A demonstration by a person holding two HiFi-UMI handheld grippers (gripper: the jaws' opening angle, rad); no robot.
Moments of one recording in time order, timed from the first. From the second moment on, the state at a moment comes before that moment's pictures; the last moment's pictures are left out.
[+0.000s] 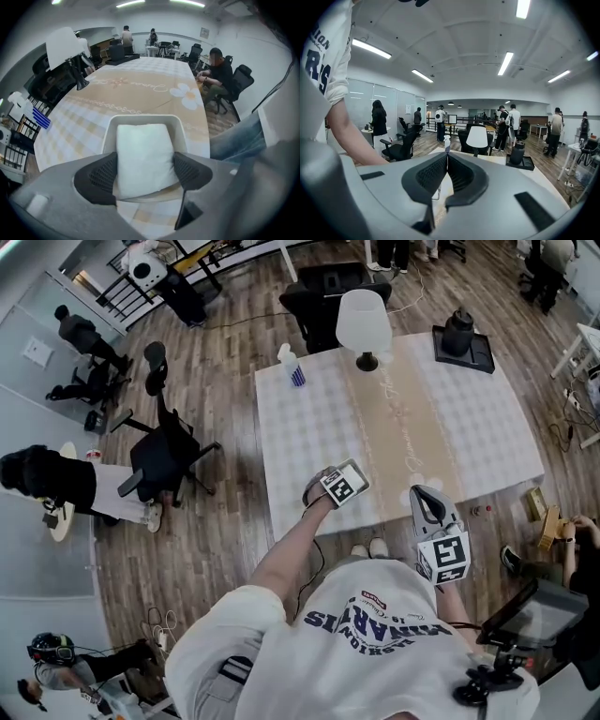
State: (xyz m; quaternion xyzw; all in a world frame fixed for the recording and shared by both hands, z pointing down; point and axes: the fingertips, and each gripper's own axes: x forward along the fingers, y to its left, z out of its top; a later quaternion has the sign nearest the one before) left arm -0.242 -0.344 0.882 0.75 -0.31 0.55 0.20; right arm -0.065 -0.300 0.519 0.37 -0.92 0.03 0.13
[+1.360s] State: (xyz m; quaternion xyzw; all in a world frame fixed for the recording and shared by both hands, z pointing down) left arm -0.246 -0.349 0.838 0.74 -0.30 0.56 0.21; right arm -0.062 -0.297 0.520 0.38 -0.92 0.03 0.13
